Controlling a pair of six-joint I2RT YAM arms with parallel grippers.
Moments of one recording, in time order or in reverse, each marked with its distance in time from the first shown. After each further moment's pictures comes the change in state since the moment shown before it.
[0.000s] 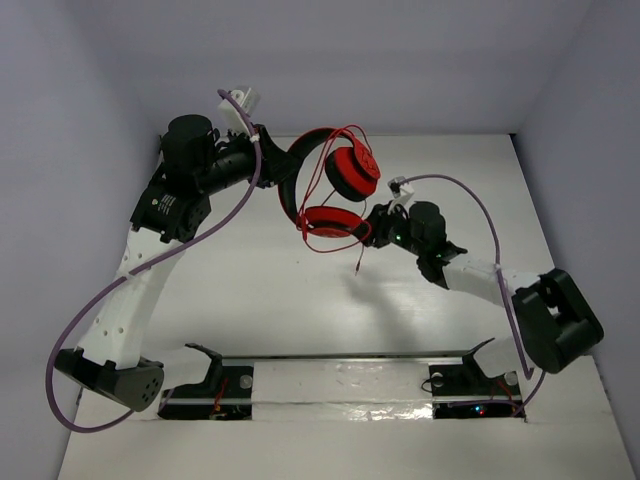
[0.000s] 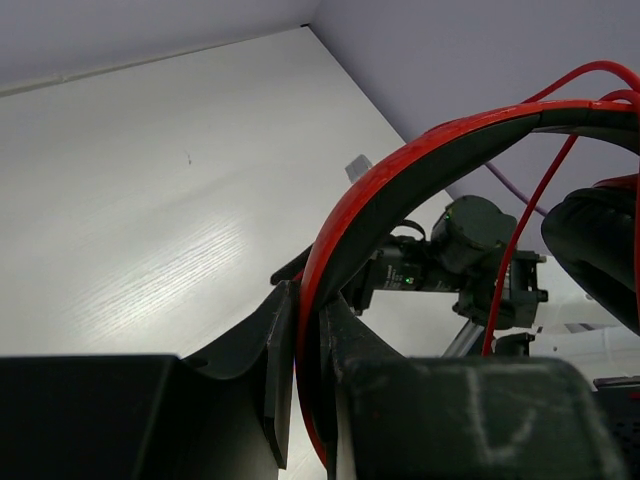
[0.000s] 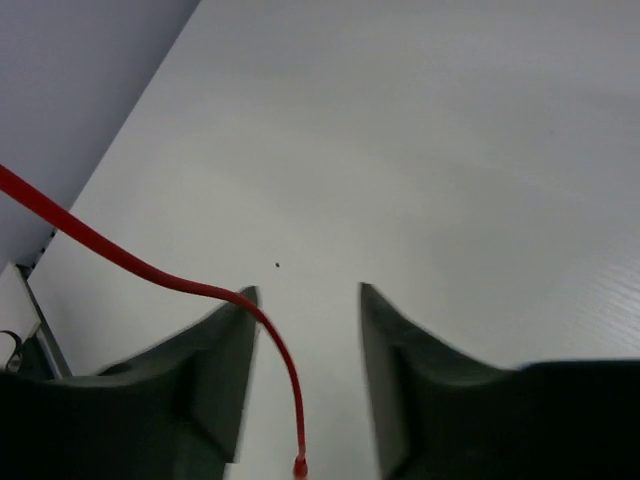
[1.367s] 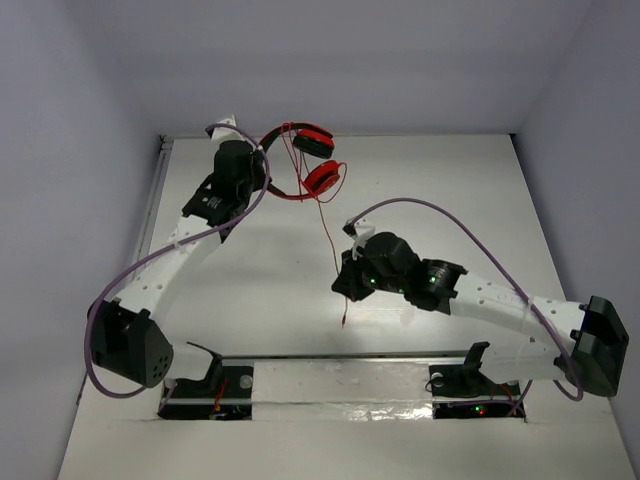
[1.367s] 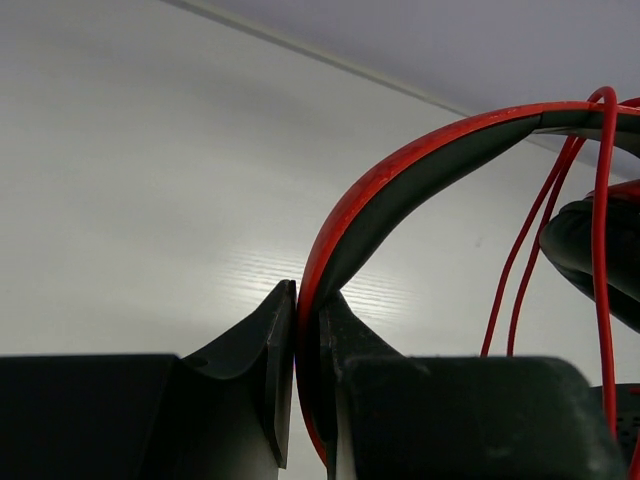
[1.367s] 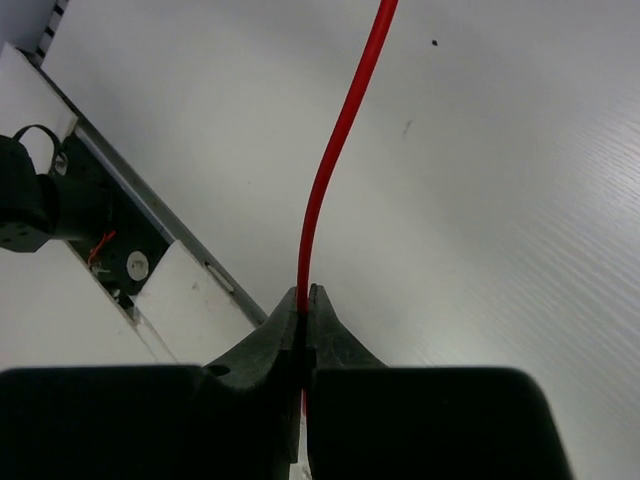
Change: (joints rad) left arm 0.000 0.110 -0.328 0.262 -0.783 -0.175; right arm 0.480 -0.171 0.216 -0.728 0.255 0.045
